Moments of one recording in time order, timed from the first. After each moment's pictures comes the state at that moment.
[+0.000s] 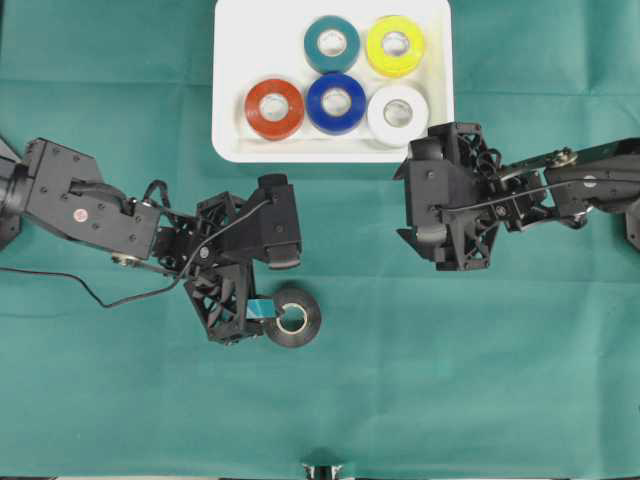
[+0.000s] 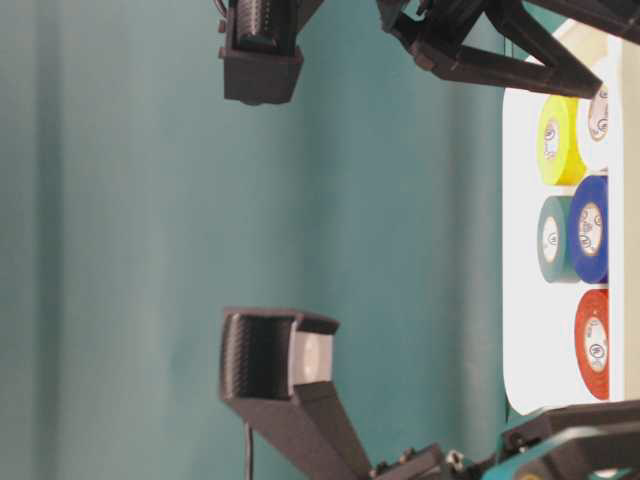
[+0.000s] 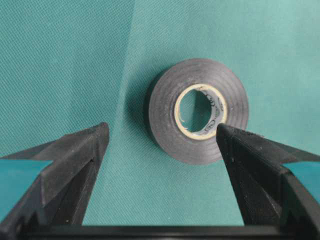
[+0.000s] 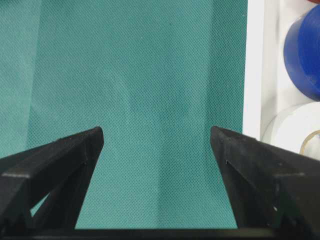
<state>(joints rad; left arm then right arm) -0.23 0.06 0.59 -0.03 0.27 -0.44 0.10 -0.10 0.79 -0.53 0.23 0.64</state>
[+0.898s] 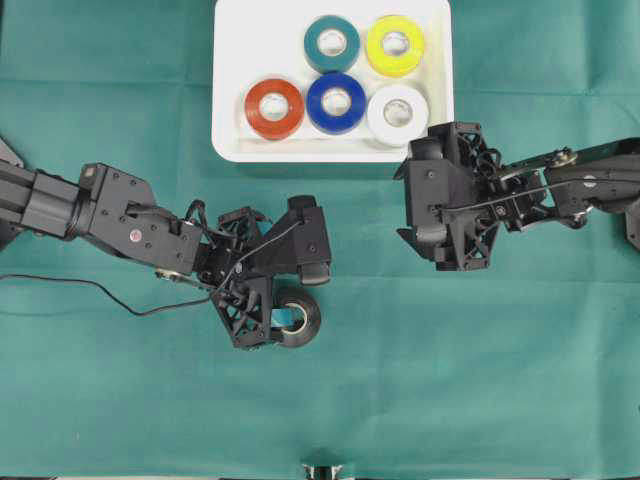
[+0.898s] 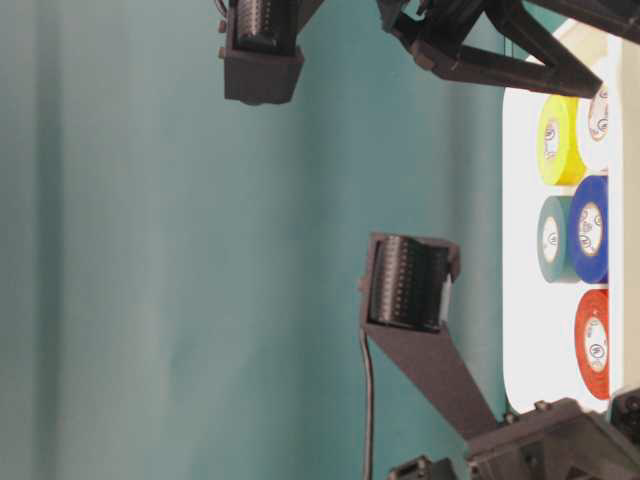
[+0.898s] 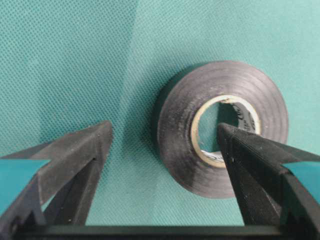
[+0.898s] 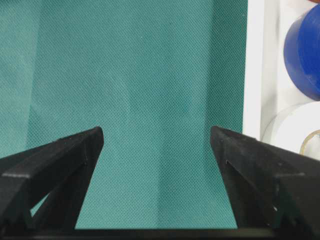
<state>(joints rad) -0.24 0.23 0.52 -0.03 0.28 -0.44 0.10 -0.10 0.79 -0.53 0.23 0.64</state>
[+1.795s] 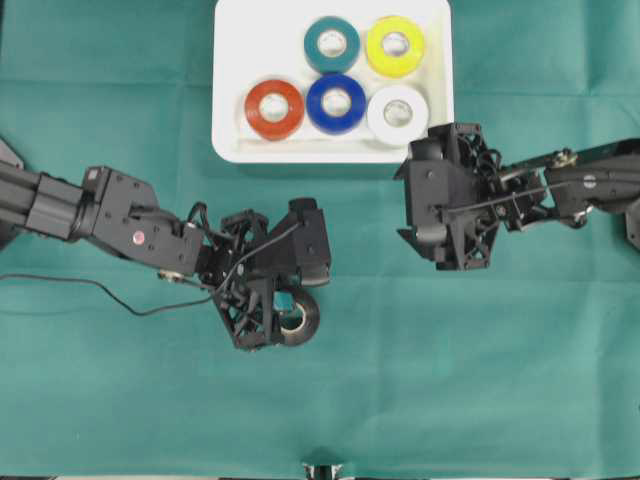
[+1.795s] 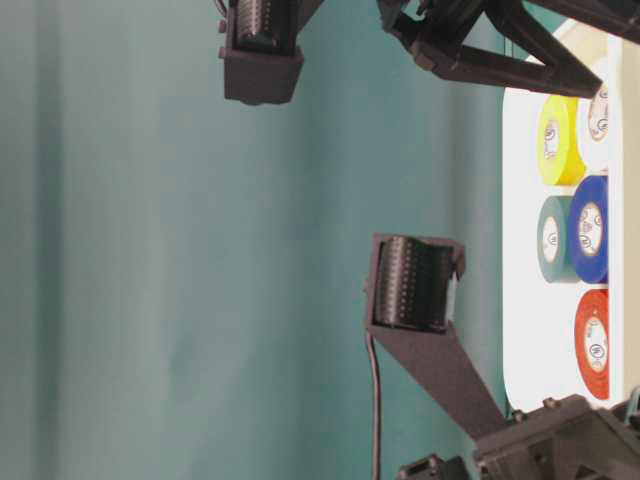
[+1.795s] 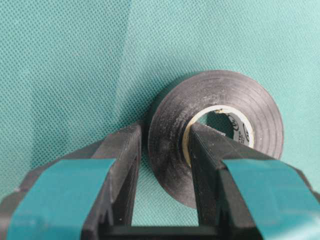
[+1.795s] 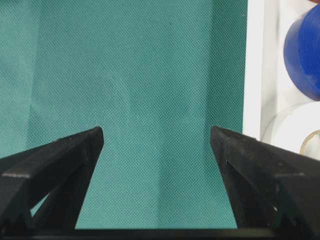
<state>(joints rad) -0.24 0.24 0.52 -0.03 0.28 -0.43 0.10 -0.10 0.79 -0.53 0.23 0.64</state>
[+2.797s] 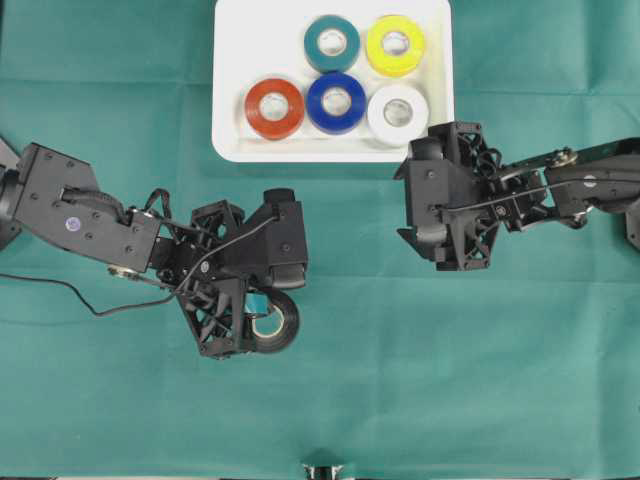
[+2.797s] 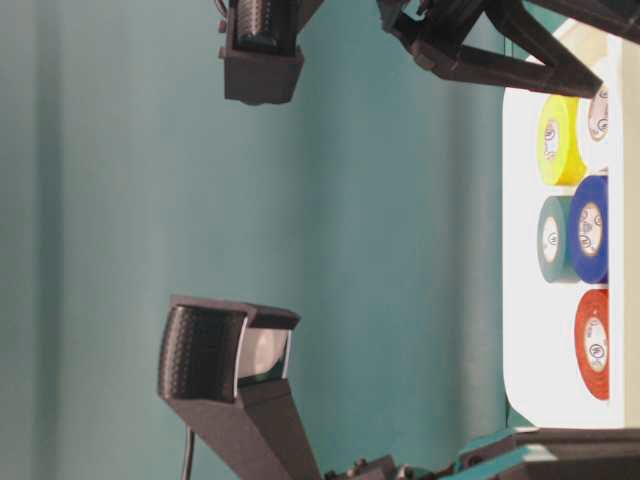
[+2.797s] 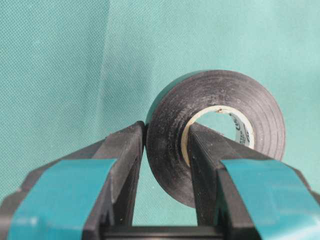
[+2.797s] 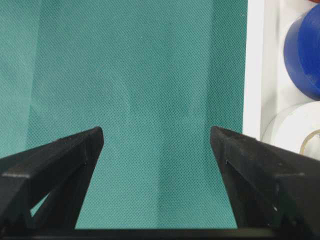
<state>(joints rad) -0.26 0.03 0.52 -0.02 0.44 -0.43 0.10 -0.10 0.79 -0.53 0.23 0.64</state>
